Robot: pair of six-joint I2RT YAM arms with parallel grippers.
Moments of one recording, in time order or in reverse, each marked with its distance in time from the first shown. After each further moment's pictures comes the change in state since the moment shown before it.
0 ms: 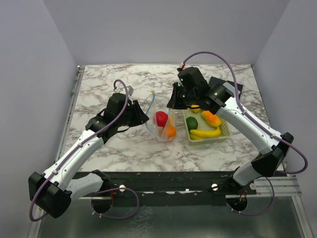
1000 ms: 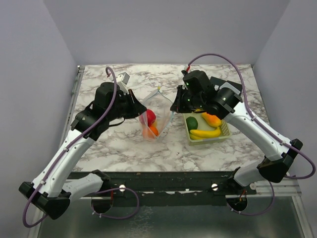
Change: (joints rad) left arm -0.013 -0.038 0.251 -0.136 0.028 0.014; right arm 0.024 -0.088 -0.034 -0.026 0.026 0.018
